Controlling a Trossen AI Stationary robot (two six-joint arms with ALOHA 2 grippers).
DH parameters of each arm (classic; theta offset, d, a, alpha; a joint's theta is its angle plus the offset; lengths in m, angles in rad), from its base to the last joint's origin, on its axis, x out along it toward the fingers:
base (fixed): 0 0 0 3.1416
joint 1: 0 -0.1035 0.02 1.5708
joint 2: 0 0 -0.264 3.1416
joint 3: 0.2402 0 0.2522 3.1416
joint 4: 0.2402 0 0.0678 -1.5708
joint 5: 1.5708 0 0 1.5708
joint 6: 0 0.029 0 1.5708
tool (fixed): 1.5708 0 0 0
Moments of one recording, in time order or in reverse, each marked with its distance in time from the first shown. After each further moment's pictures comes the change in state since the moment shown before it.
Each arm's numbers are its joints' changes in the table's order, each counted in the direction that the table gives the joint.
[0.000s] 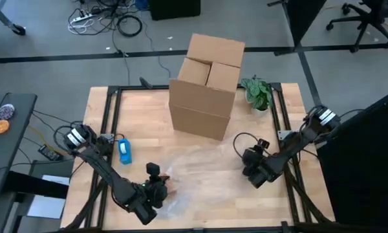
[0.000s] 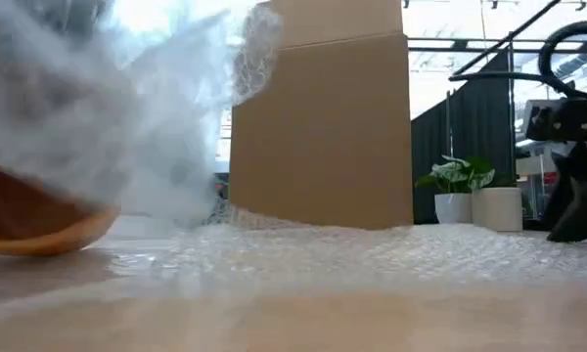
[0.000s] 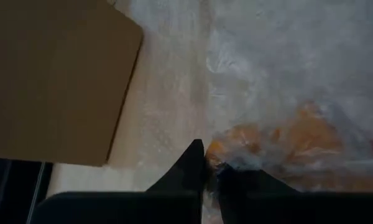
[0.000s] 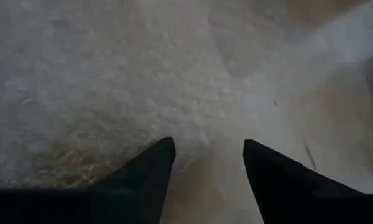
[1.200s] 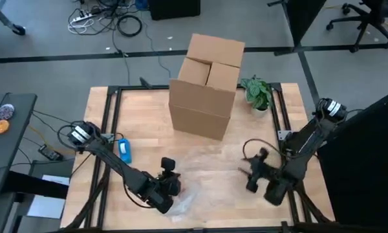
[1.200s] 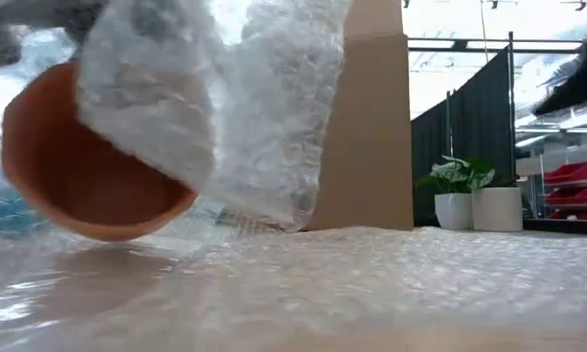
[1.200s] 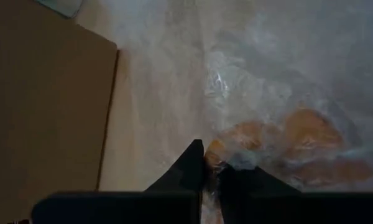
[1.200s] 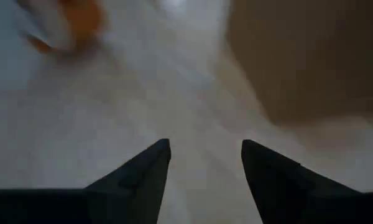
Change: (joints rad) left arm -0.174 0.002 0.082 -0.121 0.194 0.331; right arm -0.202 -0.148 0.155 -0.359 0.376 -0.206
